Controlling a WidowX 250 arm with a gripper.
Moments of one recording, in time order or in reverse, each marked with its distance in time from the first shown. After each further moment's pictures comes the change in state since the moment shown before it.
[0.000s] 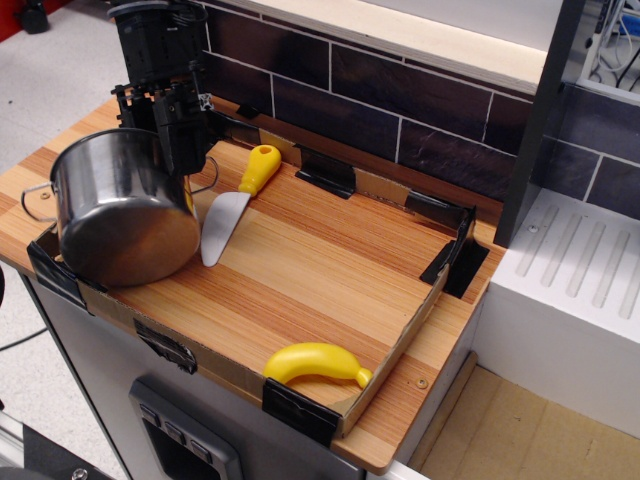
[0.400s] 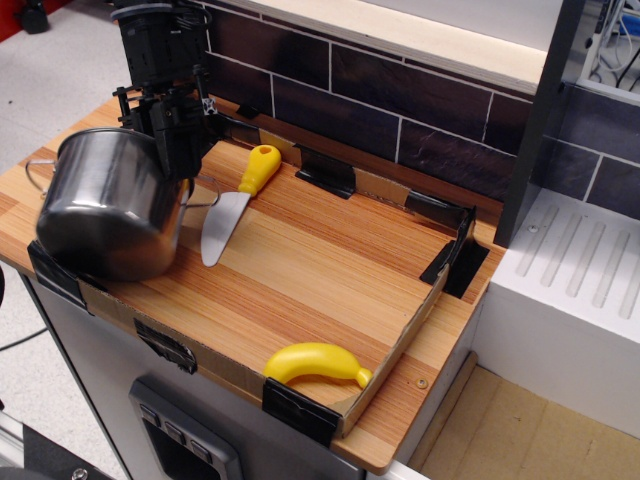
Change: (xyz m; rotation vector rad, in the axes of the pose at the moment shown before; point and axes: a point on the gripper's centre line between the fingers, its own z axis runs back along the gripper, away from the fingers) arm -0.004 0.002 -0.001 0.040 -0.002 0.007
